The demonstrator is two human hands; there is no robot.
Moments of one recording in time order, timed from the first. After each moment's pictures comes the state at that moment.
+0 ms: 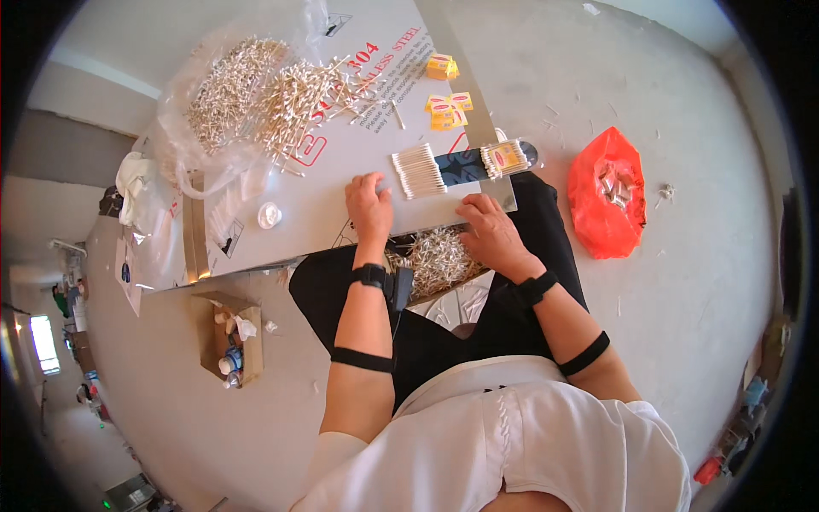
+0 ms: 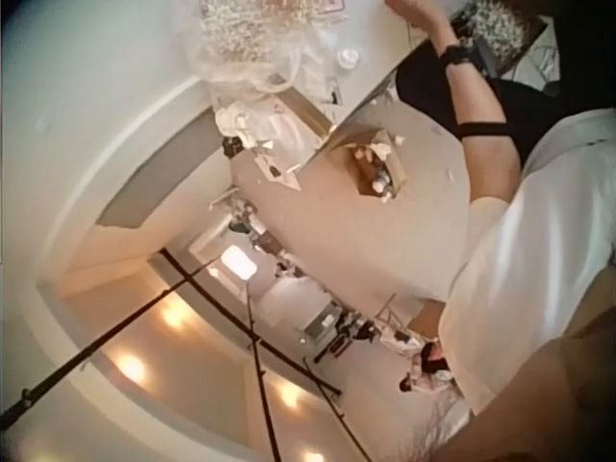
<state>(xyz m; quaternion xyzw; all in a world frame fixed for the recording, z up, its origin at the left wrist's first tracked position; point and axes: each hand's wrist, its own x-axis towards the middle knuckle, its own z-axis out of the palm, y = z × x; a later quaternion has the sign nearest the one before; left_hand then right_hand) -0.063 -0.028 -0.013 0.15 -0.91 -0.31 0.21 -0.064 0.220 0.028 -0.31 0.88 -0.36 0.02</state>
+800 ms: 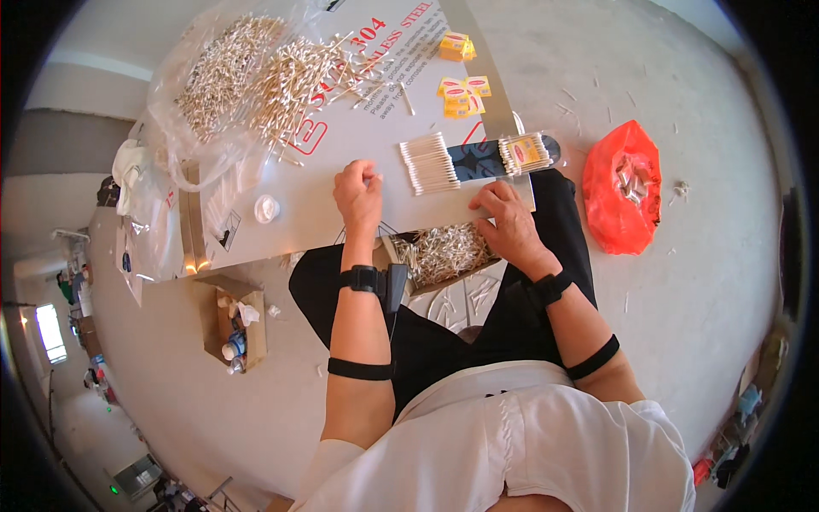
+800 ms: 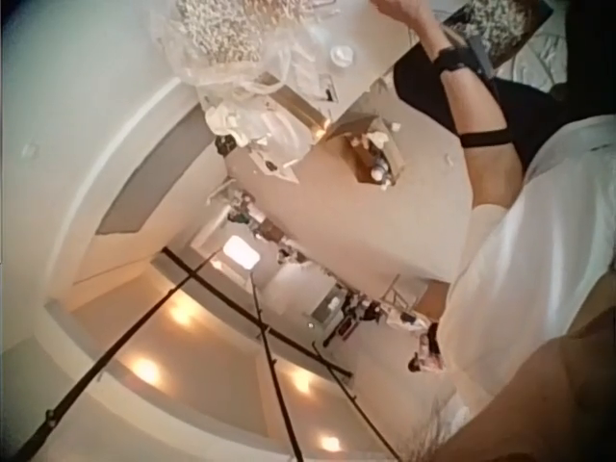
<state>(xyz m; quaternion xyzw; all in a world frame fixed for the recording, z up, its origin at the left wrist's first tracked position) -0.072 -0.054 -0.013 0.20 -0.90 -0.35 0.16 -0.087 0.219 0.020 -0.28 0.87 -0.41 0.04</state>
